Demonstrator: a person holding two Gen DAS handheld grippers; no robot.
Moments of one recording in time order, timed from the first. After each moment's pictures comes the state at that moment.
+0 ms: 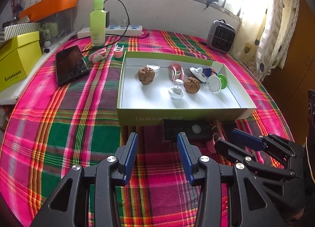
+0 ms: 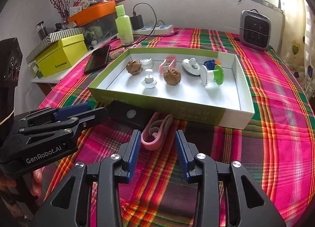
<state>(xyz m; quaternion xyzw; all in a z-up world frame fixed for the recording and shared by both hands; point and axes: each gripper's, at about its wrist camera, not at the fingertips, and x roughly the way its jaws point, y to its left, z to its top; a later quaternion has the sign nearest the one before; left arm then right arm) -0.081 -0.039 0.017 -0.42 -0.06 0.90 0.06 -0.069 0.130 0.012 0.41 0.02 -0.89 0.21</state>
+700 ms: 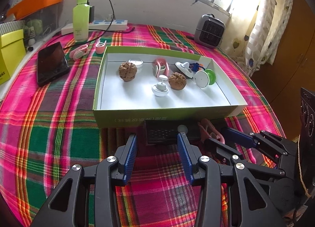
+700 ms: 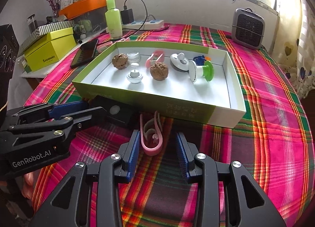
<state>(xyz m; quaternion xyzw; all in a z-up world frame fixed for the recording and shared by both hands) -0.093 -0.029 0.010 -0.43 -0.07 0.89 0.11 -0.075 0.135 0.006 0.42 0.05 -0.89 0.17</state>
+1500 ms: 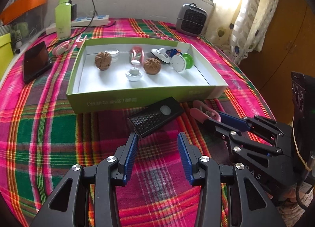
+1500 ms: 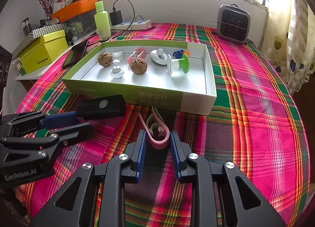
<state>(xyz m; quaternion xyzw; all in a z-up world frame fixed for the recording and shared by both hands) -0.074 -0.005 0.008 -0.45 -0.05 0.88 0.16 -0.065 0.163 0.007 0.42 0.04 -0.89 0.15</state>
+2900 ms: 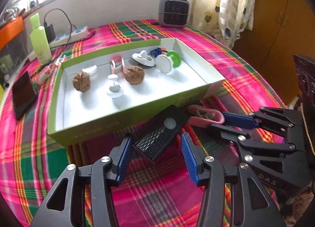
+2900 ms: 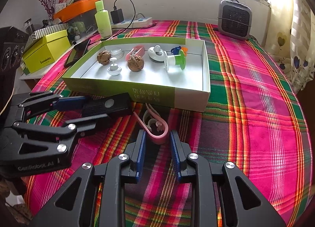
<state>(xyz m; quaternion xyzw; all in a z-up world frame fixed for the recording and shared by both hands) -0.096 0.020 0.009 -0.44 0.04 0.87 0.19 -0.069 0.176 0.005 0.43 0.03 -0.89 0.17</state>
